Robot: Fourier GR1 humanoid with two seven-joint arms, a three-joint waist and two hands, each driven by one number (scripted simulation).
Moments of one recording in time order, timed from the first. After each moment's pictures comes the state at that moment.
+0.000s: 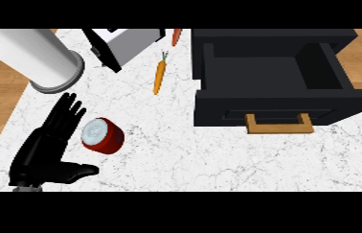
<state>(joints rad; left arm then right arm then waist) 0.07 0.08 0.17 -1.75 0.26 -0.21 0.25 0.42 -0.11 -0.61 -2.16 -0.44 0.42 0.11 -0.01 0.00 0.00</state>
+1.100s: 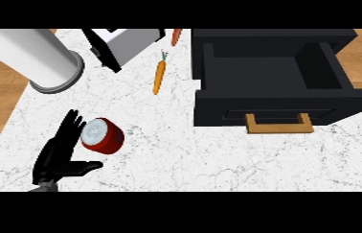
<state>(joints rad) -0.03 0.15 0.27 -1.12 0.15 -0.28 -0.21 0.42 -0.05 -0.70 -2.16 -0.47 0.52 0.14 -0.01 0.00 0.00</state>
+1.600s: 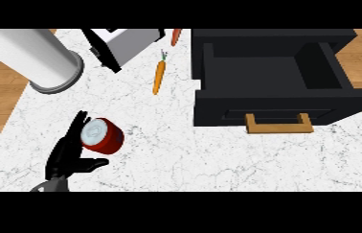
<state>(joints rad) -0.13 0.16 0.28 -0.86 0.14 -0.30 -0.33 0.42 -0.04 -0.72 -2.18 -0.49 0.54 0.16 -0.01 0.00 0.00</state>
